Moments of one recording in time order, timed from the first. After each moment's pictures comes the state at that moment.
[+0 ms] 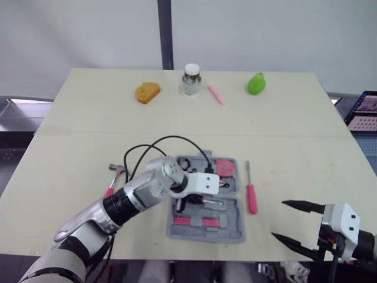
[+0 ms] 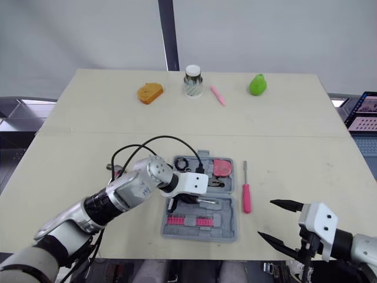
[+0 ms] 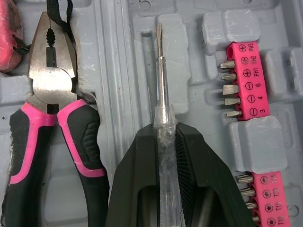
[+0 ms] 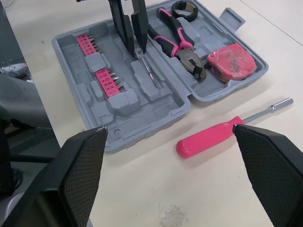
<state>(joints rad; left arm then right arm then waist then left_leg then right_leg) -0.78 0.46 -0.79 -0.11 0.16 0.77 -1.06 0.57 -0.78 -0.48 -0.54 0.47 0.15 1.08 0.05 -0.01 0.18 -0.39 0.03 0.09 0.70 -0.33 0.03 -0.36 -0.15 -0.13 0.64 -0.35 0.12</state>
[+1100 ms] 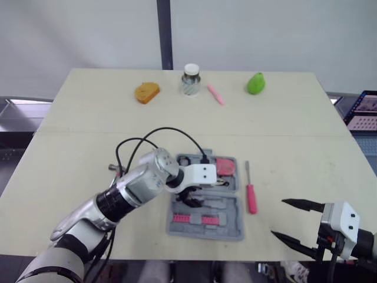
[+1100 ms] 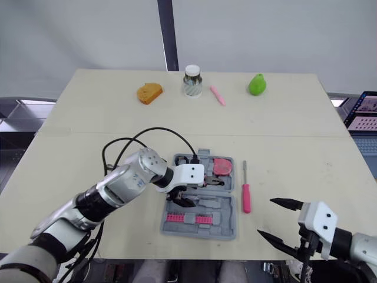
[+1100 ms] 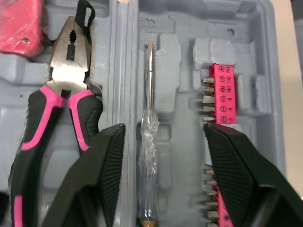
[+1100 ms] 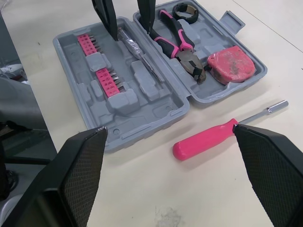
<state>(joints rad) -0.80 0.49 -0.67 -0.25 0.05 1.02 -1.10 0.56 -0.77 -0.48 -0.55 0.46 0.16 1.08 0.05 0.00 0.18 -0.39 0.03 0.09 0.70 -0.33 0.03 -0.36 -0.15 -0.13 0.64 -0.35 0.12</state>
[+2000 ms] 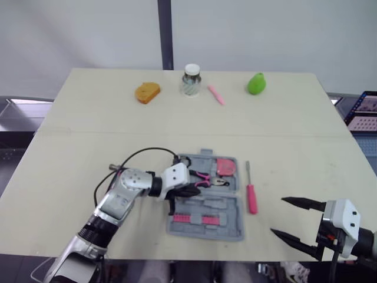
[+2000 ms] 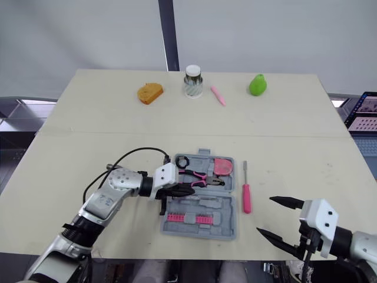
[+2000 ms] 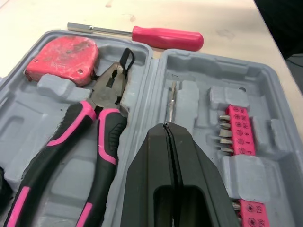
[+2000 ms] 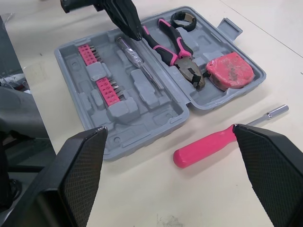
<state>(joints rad) -0.42 0.44 -0.36 0.03 -0.09 0.25 -0.98 0.55 -0.77 -0.48 -0.54 0.50 0.18 1.08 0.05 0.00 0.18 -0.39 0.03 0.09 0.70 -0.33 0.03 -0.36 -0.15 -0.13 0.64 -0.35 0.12</state>
